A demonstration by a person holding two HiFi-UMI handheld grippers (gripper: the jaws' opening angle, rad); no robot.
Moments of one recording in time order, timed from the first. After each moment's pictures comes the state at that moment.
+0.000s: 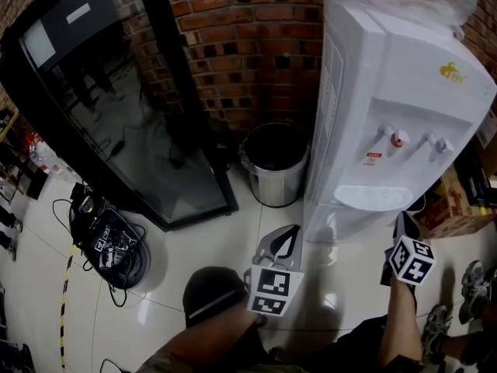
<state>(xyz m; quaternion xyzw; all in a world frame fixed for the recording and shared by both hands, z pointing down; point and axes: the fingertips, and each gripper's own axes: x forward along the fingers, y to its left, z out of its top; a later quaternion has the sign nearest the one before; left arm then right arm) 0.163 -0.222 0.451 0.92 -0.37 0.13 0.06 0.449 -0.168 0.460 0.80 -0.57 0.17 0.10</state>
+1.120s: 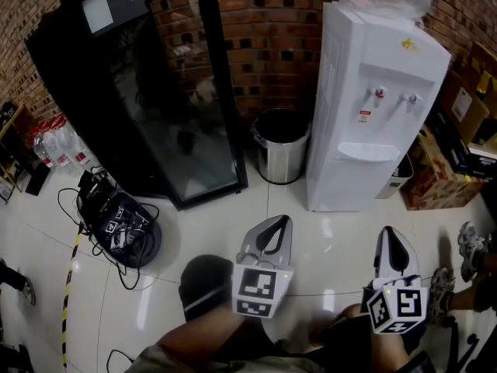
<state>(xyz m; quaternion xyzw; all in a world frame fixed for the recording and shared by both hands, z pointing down) 0.038 -0.095 0.374 0.92 -0.38 0.05 0.02 0.211 0.013 0.335 0.76 -0.65 0.03 0.04</state>
